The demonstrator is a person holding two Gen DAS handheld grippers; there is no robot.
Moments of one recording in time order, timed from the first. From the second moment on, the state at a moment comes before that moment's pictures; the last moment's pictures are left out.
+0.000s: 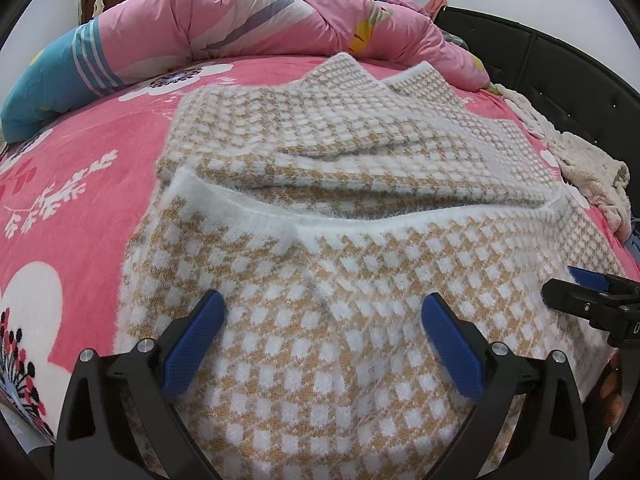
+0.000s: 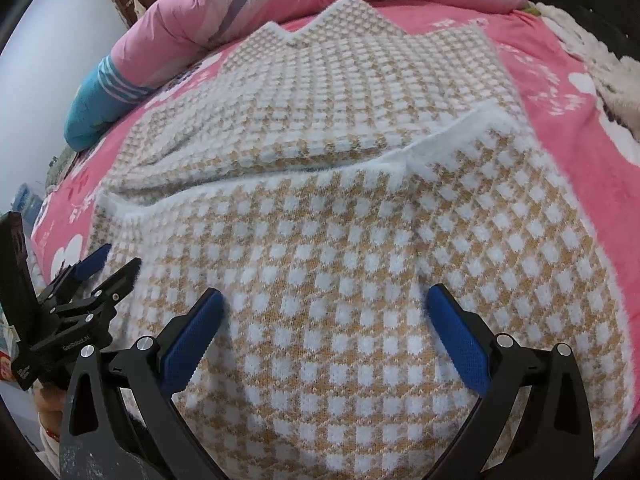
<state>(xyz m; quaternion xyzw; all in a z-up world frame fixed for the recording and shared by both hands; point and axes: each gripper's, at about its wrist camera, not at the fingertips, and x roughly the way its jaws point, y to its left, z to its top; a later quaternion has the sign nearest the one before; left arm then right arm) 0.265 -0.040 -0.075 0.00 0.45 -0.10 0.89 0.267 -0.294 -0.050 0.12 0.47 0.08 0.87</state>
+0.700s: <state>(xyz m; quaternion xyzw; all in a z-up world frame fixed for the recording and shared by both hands) 0.268 -0.047 -0.073 0.00 0.44 -0.11 0.89 0.268 -0.287 -0.053 0.11 0.45 0.05 0.88</state>
